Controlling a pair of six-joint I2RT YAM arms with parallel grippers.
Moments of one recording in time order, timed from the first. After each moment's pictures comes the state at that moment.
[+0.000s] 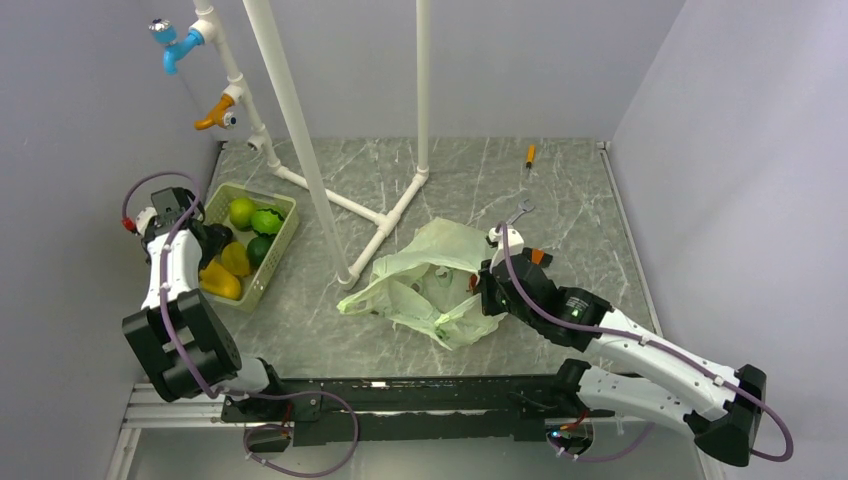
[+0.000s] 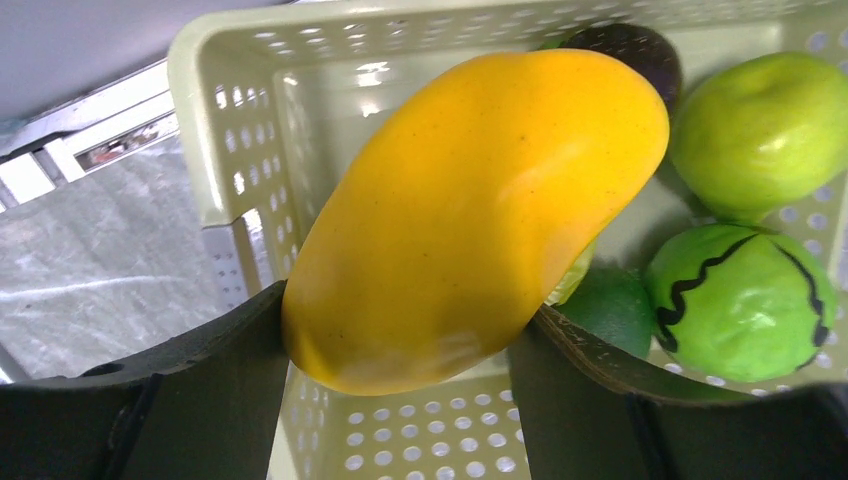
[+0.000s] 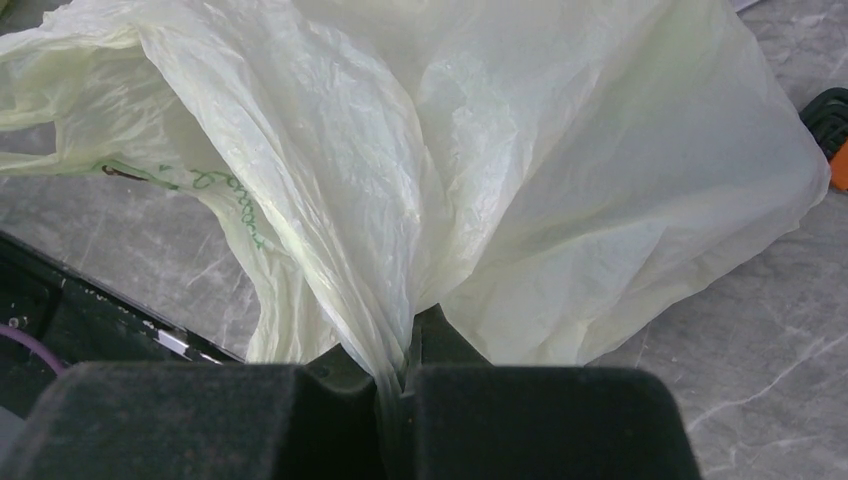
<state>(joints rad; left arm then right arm) 0.47 1.41 1.04 -0.64 -0.27 -0.67 0.94 0.84 0.74 -0.55 0.30 0.50</state>
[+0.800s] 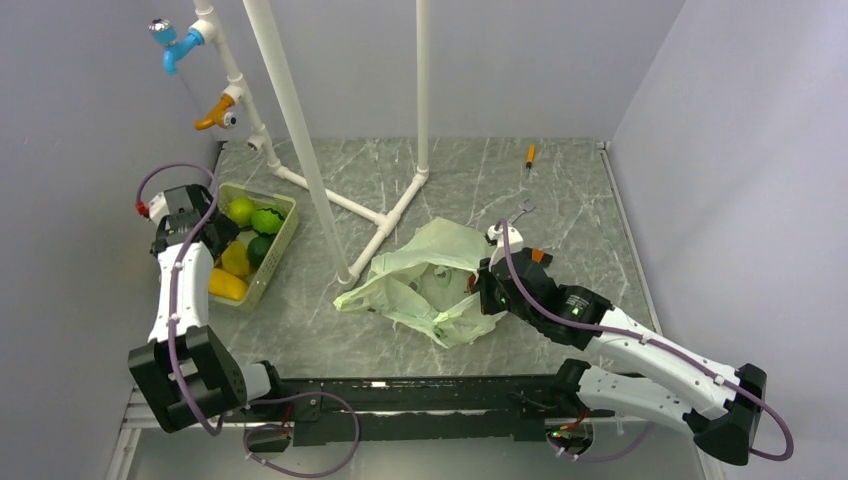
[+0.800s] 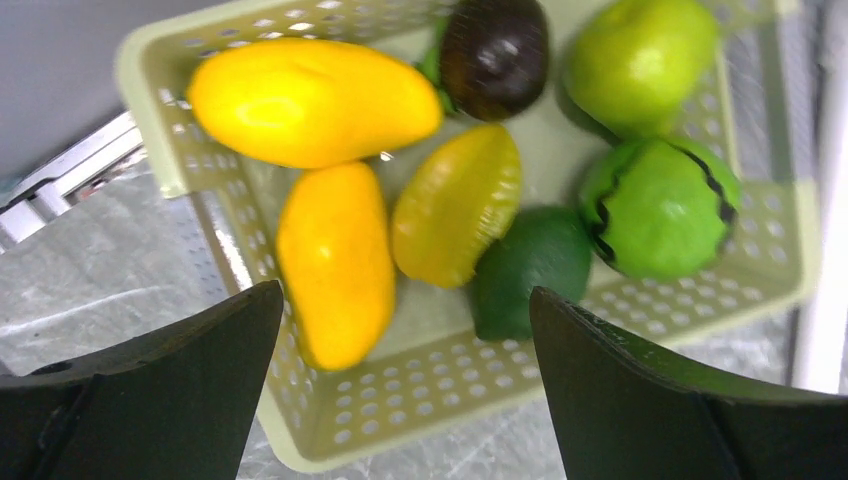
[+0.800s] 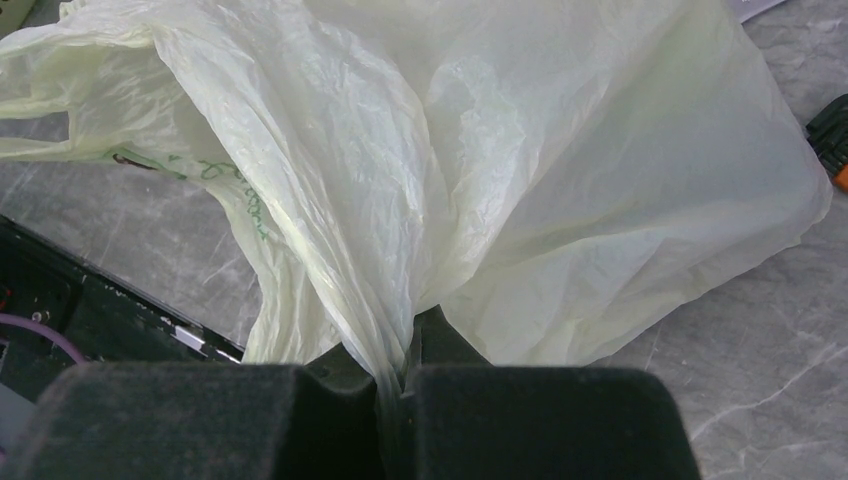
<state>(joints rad) 0.38 1.26 0.99 -0.63 -0.31 -0.61 0.94 0.85 0.76 -0.56 0.29 0.51</state>
